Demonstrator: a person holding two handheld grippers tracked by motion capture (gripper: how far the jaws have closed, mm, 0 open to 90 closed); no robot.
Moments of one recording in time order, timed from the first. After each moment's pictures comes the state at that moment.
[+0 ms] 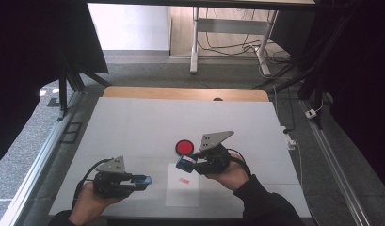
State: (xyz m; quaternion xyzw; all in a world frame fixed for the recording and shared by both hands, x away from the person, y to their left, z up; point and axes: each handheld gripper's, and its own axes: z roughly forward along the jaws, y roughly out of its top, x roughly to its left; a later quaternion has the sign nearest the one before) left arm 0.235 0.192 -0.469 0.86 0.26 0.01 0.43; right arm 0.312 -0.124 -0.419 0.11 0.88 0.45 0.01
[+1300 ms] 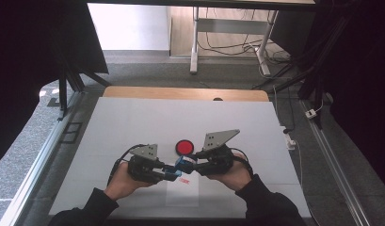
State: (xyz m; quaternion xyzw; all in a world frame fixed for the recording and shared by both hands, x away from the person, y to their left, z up) left arm 0.293 0.126 -0.470 0.86 0.14 -0.05 0.48; right arm 0.304 -0.129 -0.402 0.08 0.87 0.49 -0.01
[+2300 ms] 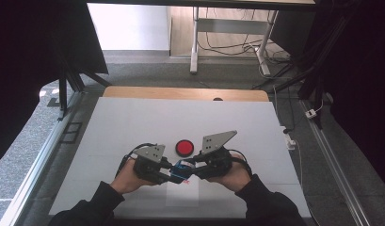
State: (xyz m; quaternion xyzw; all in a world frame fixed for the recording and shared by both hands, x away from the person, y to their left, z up) left arm 0.300 0.113 -0.466 0.86 0.04 -0.07 0.50; right arm 0.301 -0.125 -0.404 0.05 0.87 0.48 -0.04
